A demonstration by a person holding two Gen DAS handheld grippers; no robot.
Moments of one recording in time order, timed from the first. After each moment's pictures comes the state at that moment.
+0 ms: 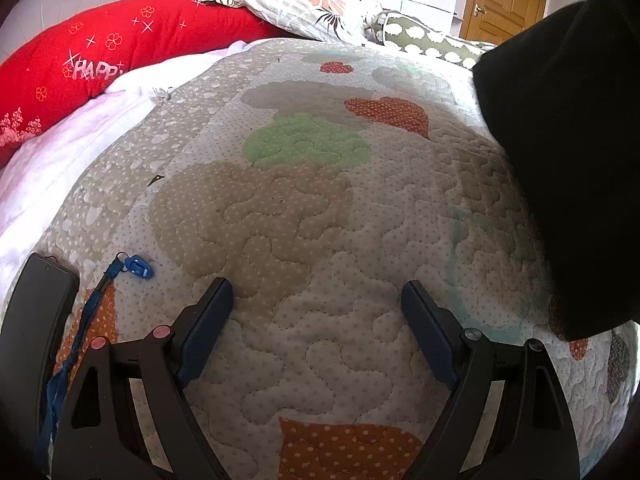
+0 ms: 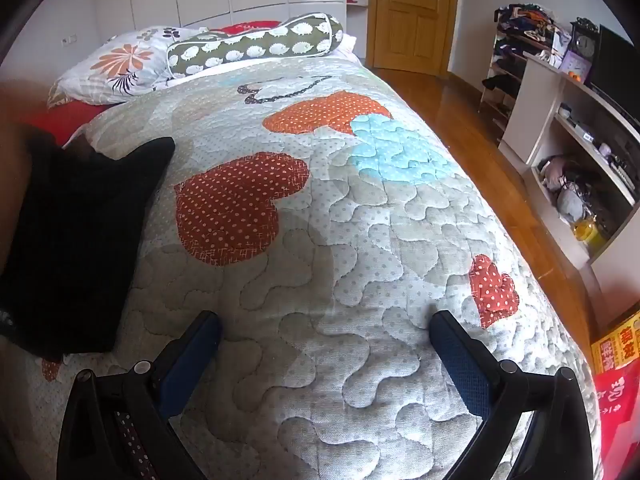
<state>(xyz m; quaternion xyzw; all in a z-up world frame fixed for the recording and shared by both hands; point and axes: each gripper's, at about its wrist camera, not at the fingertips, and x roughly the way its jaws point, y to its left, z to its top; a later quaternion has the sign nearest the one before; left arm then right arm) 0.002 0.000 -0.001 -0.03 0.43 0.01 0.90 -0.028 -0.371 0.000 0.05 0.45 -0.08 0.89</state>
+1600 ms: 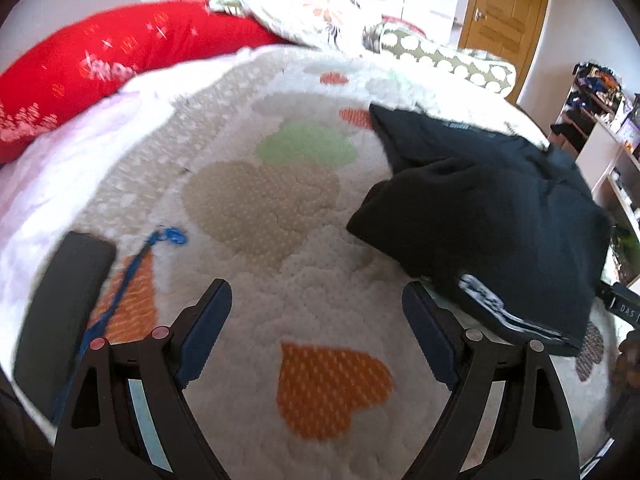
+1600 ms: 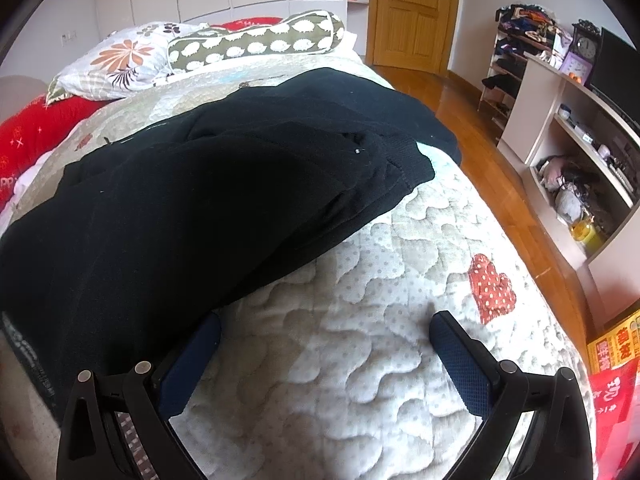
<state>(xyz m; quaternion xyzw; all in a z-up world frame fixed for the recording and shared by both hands) -0.048 -0.005 0.035 -0.04 0.42 0.01 0.91 -0.032 -0.365 0.008 0.04 0.46 -0.06 0.89</state>
